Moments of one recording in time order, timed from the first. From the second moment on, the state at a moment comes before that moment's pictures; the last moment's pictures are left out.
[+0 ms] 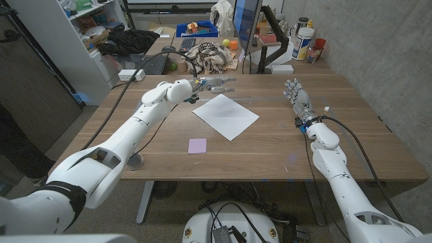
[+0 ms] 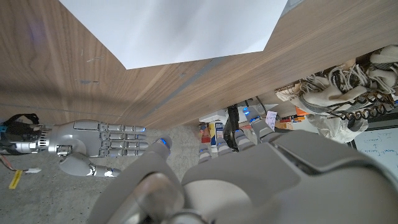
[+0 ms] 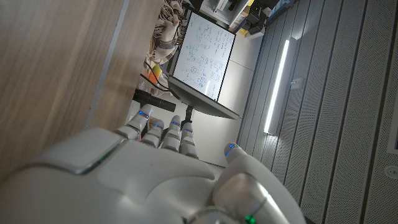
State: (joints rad) left arm 0.47 0.40 0.49 -1.34 0.78 -0.25 -0.41; left_hand 0.17 0.10 0.42 0.10 0.24 -0.17 -0.21 0.19 0.19 -0.17 -0.14 0.19 0.19 -0.17 -0.03 0.20 0.19 -0.17 0.02 0.67 0.19; right arm -0.90 -0.19 0.05 -1.26 0.26 0.31 0.28; right_hand 0.02 0.07 0.30 0.16 0.22 0.08 -0.04 0.18 0.18 0.12 -0.02 0.20 0.18 -0.01 -0.03 0.18 0.17 -0.03 -0.03 0.43 0.18
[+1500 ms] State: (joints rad) left arm 0.49 0.42 0.53 -1.36 0.85 -0.23 -0.45; left_hand 0.19 0.11 0.42 0.10 0.24 -0.17 -0.21 0.22 0.20 -0.17 -0.14 0.21 0.19 -0.17 -0.03 0.20 0.19 -0.17 0.02 0.67 0.19; right arm -0.89 -0.19 0.05 -1.24 0.26 0.31 0.30; right_hand 0.02 0.07 0.30 0.16 0.22 0.08 -0.04 0.18 0.18 0.12 -0.02 0.20 0.18 -0.01 -0.03 0.18 0.17 -0.03 -0.03 0.43 0.18
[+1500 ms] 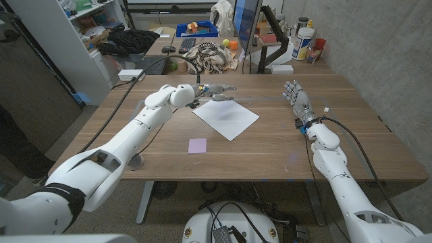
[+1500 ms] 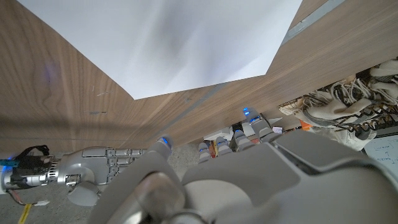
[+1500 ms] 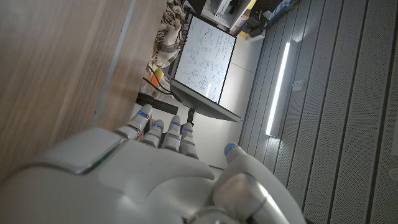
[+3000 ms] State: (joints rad) left arm 0.49 0.44 0.56 -1.37 0.91 -0.22 -0.49; left_hand 0.27 0.15 0.46 0.06 0.24 -0.17 -0.21 0.22 0.20 -0.17 -0.14 0.20 0.19 -0.17 -0.03 0.20 0.18 -0.17 0.01 0.65 0.20; right arm -0.87 -0.18 0.04 -1.21 0.24 0.30 0.31; right_hand 0.02 0.07 0.30 0.16 0.22 0.08 -0.05 0.18 0.18 0.12 -0.01 0.20 0.18 -0.01 -0.03 0.18 0.17 -0.03 -0.03 0.42 0.18
